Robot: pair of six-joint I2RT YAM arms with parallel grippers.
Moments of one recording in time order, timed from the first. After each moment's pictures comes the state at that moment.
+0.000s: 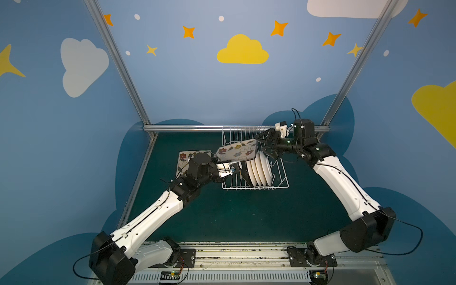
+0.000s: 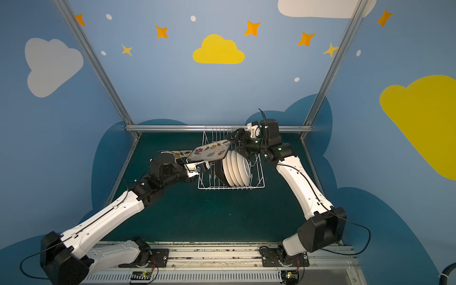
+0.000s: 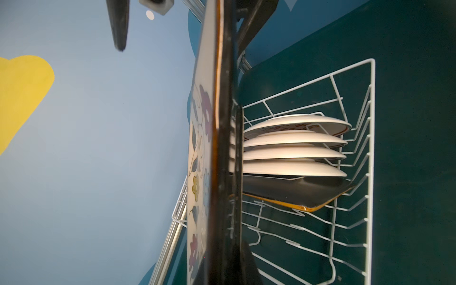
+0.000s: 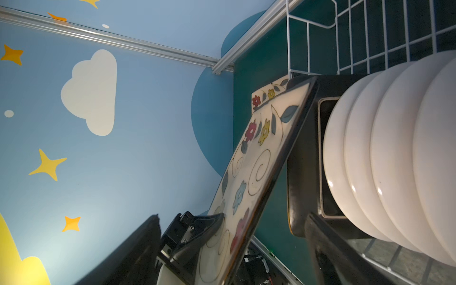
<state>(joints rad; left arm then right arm) -0.62 1.16 0.97 -0.12 0.11 0.90 0.39 1.50 1.52 -0.53 -0.67 0.99</state>
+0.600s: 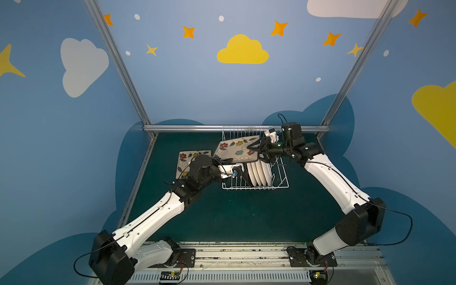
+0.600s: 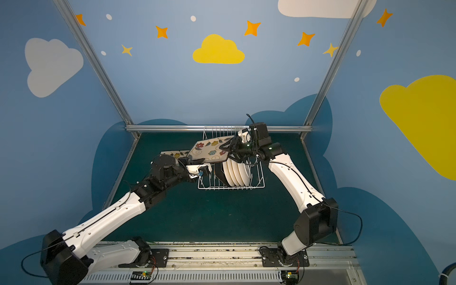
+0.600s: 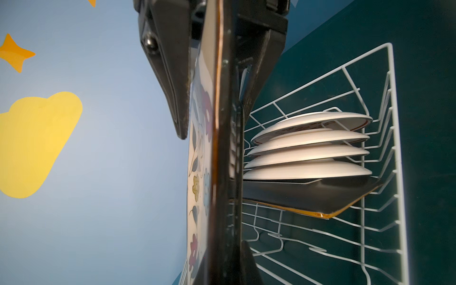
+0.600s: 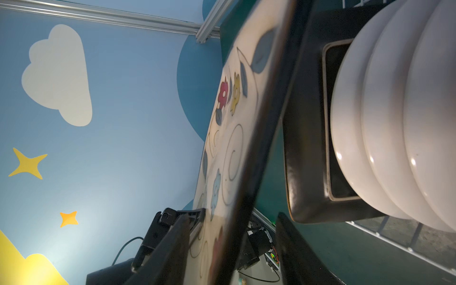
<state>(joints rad) -0.64 1.16 0.94 -0.02 0.07 0.99 0.46 1.56 1.52 -0.57 -0.70 1.03</state>
